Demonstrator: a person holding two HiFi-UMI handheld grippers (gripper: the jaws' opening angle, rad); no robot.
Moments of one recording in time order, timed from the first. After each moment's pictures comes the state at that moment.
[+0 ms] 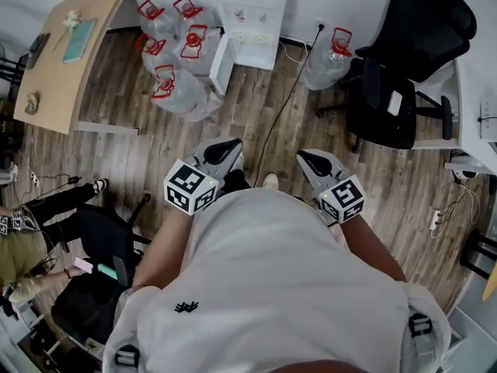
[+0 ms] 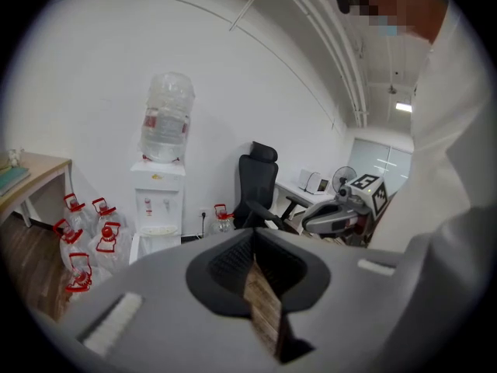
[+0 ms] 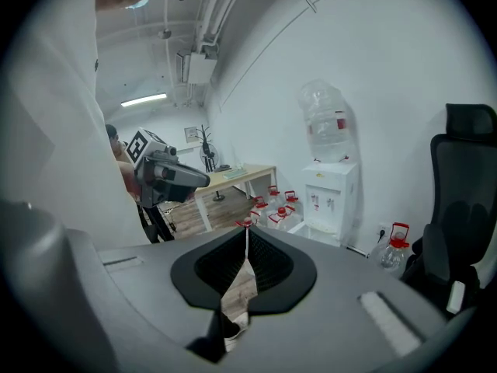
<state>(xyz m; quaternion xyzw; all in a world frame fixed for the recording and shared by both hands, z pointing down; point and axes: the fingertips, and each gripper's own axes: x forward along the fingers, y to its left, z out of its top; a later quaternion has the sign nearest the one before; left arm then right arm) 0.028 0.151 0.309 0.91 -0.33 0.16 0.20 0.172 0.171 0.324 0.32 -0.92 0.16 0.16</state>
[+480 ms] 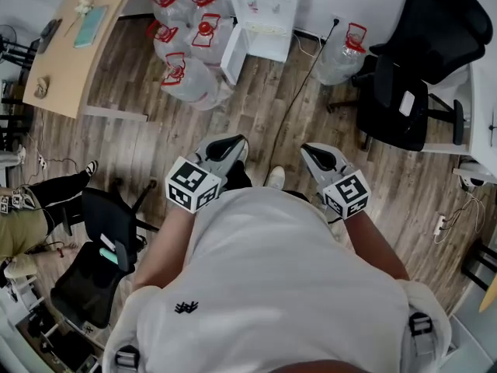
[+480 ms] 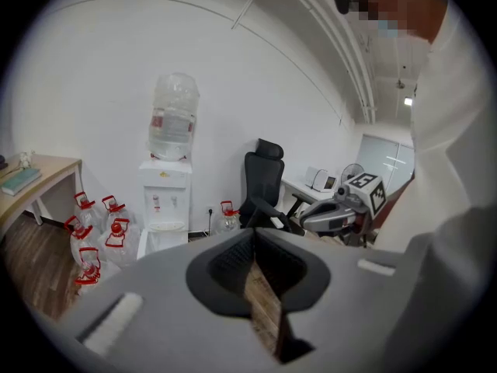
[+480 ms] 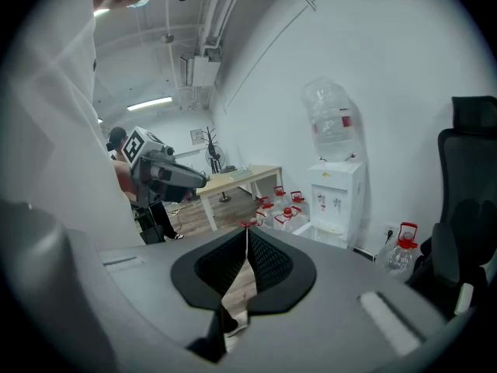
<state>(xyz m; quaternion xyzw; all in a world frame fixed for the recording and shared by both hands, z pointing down) 0.025 0.164 0.308 0.90 -0.36 0.17 0.20 0.169 0.171 0.327 0.30 -0.93 0.16 0.15</state>
